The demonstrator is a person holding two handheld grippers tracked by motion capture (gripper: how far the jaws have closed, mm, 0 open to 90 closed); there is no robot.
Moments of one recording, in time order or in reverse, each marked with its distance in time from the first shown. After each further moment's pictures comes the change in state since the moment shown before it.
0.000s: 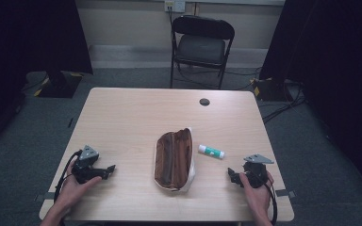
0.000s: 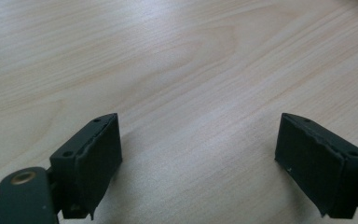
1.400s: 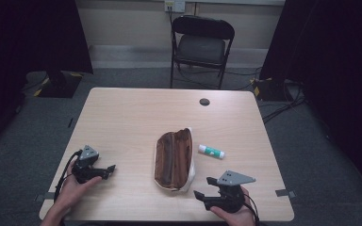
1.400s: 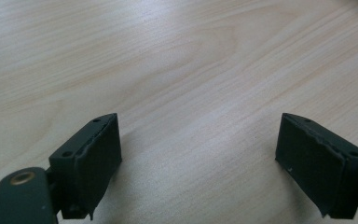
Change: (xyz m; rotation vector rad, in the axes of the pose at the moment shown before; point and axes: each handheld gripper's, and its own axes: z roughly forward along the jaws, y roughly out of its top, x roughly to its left) left arm 0.000 0.000 0.000 0.001 0.001 -0.003; right arm 0.117 0.014 -0.074 -0.110 0.476 -0.158
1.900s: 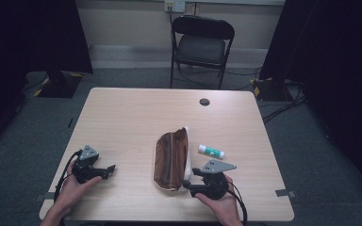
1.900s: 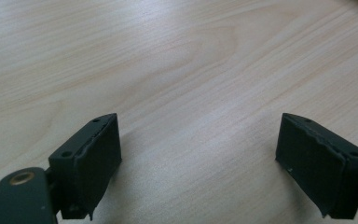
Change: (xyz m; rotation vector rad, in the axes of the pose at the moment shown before) left arm 0.000 0.000 0.000 -0.001 0.000 -0.001; right arm 0.000 0.026 0.043 0.009 0.005 -0.030
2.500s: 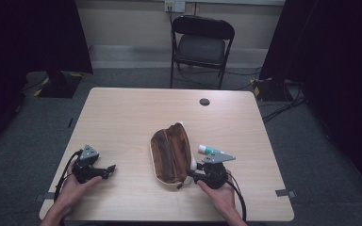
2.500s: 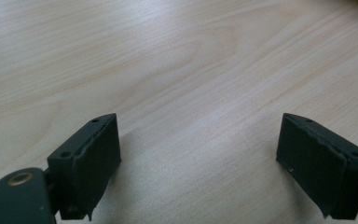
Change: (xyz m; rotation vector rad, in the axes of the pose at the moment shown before) left arm 0.000 0.001 0.000 0.004 0.000 0.003; right arm -0.029 0.002 0.019 0.009 -0.046 0.043
